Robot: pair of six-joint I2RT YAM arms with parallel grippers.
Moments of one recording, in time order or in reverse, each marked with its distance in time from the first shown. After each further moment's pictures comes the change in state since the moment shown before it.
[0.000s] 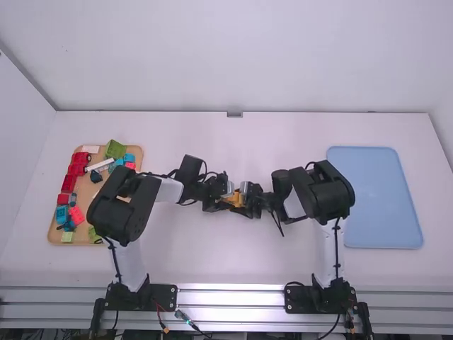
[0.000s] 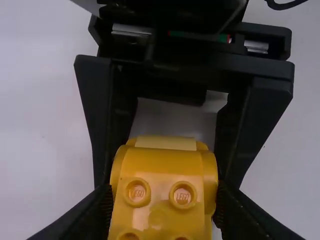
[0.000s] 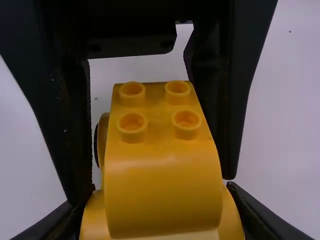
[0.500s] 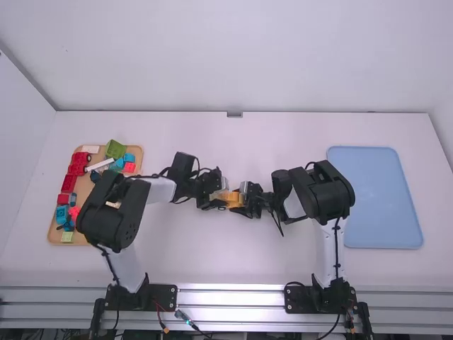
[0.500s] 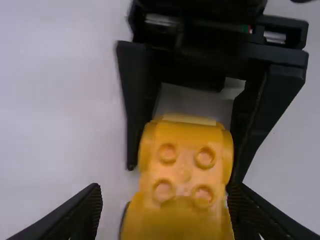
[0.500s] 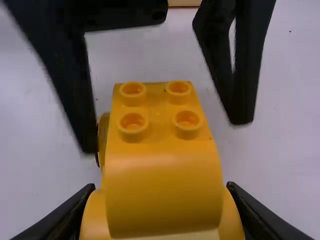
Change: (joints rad) left arm 0.072 -0.093 -0.018 -0.047 -0.030 -0.001; right arm 0.000 0.000 0.000 -0.001 -0.001 0.004
